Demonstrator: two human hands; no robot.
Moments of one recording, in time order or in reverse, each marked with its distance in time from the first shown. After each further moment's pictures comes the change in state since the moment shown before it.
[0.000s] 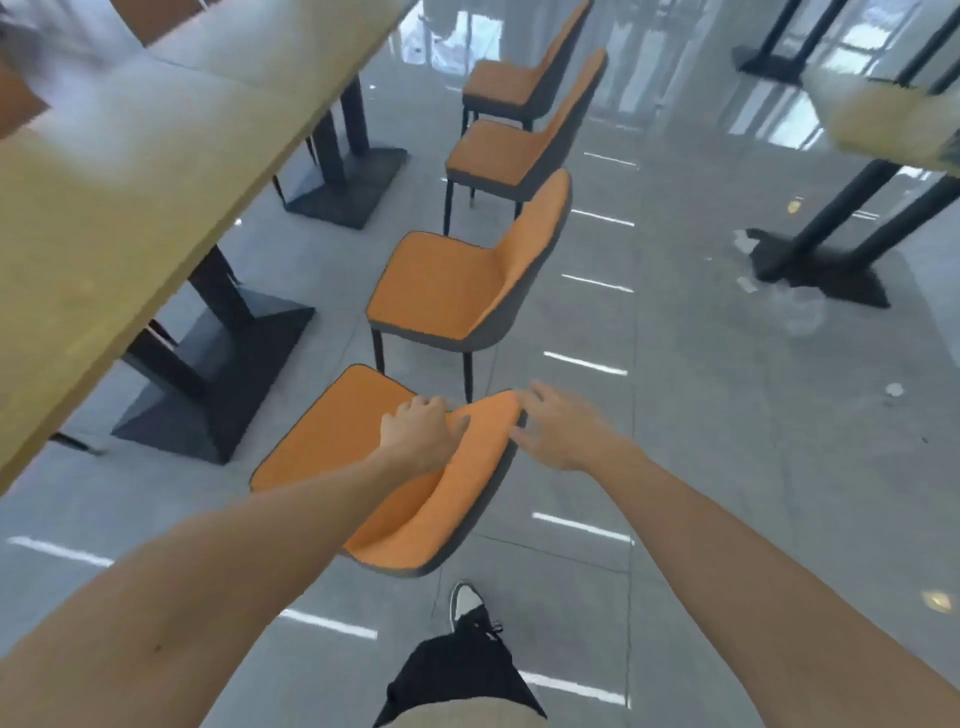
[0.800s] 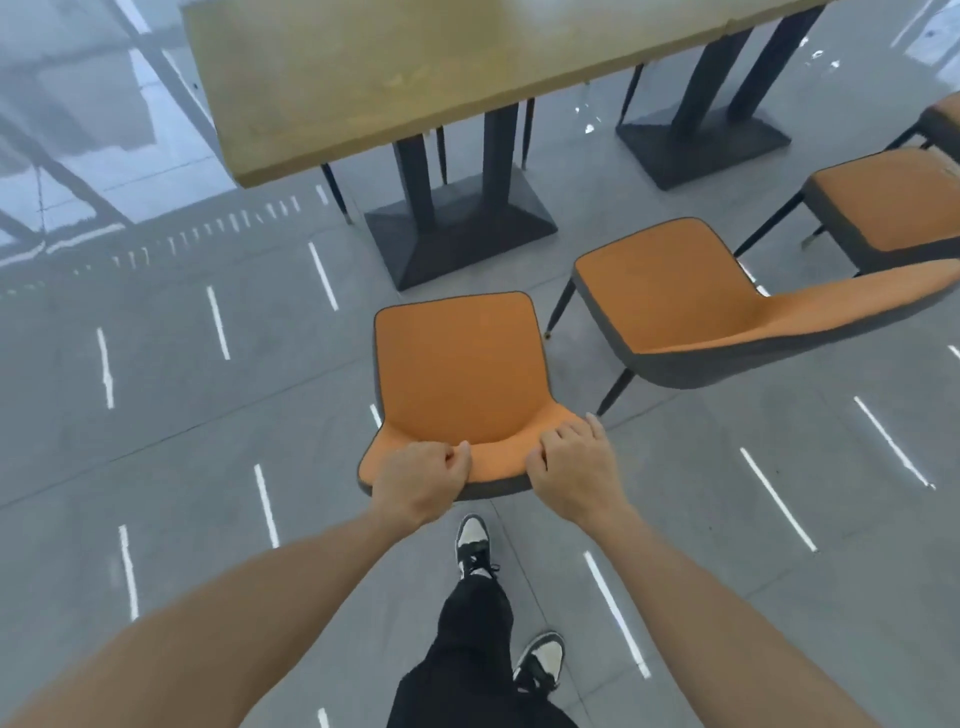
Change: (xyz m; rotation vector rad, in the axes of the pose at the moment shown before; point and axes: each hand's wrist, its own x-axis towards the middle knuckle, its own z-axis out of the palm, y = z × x) left_hand -0.026 0.058 0.137 -0.332 0.308 -0.801; right_hand 0.118 0.051 0.079 -0.057 0.073 -0.751
